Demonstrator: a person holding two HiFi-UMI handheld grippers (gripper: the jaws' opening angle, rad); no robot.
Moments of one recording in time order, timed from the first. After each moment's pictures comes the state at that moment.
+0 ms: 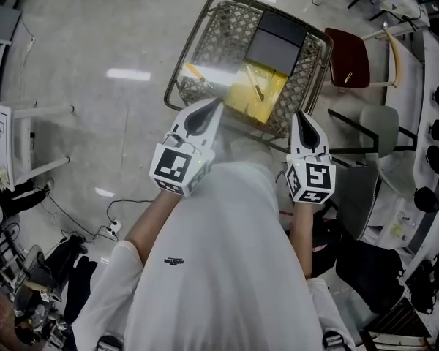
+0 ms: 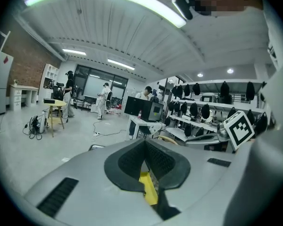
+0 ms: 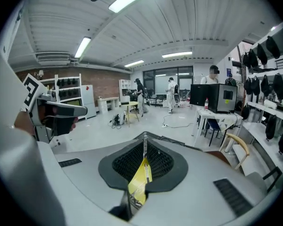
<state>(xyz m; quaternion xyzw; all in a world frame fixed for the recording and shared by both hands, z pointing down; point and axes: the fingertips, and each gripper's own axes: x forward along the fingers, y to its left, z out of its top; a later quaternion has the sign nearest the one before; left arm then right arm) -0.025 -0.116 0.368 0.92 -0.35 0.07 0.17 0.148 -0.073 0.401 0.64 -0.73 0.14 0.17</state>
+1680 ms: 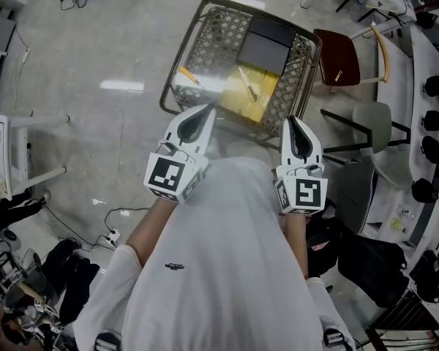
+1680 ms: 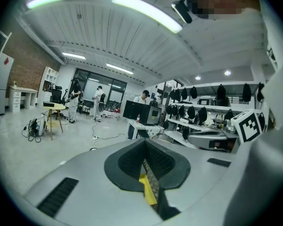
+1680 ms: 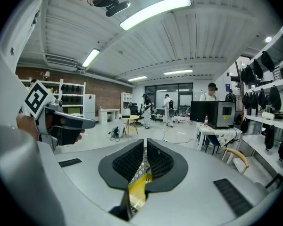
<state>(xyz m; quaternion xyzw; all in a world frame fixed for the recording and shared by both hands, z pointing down) -0.033 -0.085 0.346 0.92 -0.35 0.04 0.15 0.122 -0.038 0.345 0.65 -0.75 0.06 0.12</state>
